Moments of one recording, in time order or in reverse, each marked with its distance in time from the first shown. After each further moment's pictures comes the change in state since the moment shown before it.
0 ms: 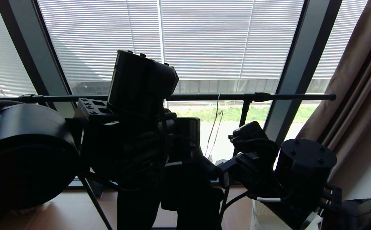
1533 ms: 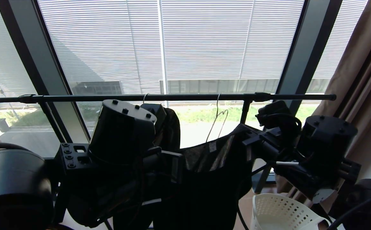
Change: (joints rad) left arm -0.001 -0.077 0.293 -0.107 -0.015 0.009; right arm -0.194 -0.081 -0.035 0.077 -0.003 -0.056
